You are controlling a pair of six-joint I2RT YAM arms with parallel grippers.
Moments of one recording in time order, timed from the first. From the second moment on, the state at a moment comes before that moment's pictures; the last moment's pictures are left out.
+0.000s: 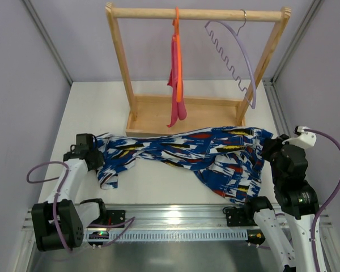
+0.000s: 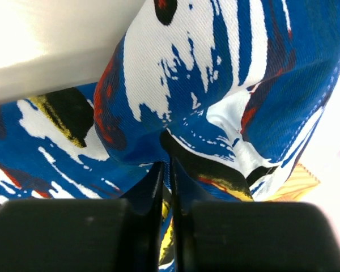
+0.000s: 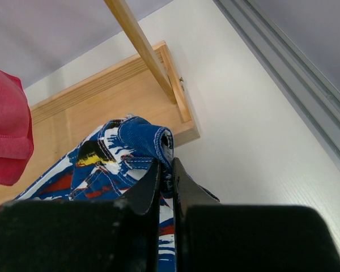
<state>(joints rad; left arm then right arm) 0.11 1.08 0.60 -0.67 -0.16 -1.83 0.12 0.44 0.87 -0.73 0.36 0.47</state>
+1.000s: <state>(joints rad) 0.11 0.90 1.31 -1.07 -0.60 -1.21 0.12 0.49 1.27 -0.99 0.63 0.45</state>
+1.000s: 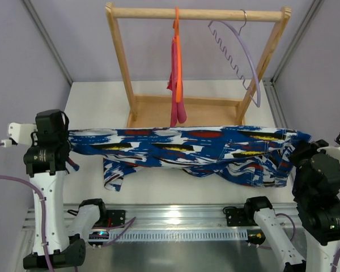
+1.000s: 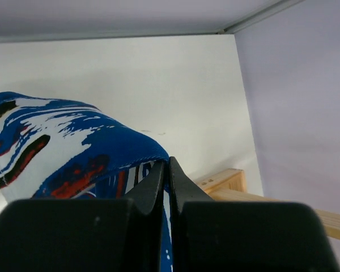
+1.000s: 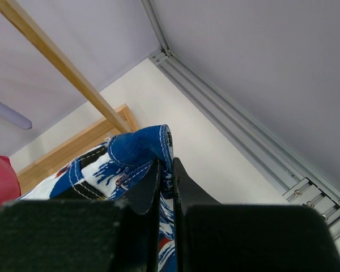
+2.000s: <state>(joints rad) 0.11 1.73 1.47 -0.75 -0.23 -0.70 -0.13 1.16 0.98 -0.50 0.57 0.45</state>
